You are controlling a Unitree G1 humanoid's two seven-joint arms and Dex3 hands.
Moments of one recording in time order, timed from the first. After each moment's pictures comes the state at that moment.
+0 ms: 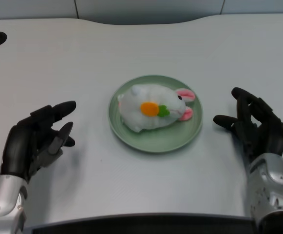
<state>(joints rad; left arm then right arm) -0.04 0.19 0.10 0.18 -0.04 -0.07 -0.08 -0.44 -0.06 -0.31 0.86 0.22 -0.23 -0.02</state>
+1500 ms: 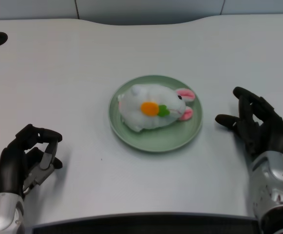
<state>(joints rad) -0.02 0.18 0.15 0.28 -0.03 -0.07 -0.03 -0.49 -0.09 -0.31 0.95 0.22 -0.25 -0.01</state>
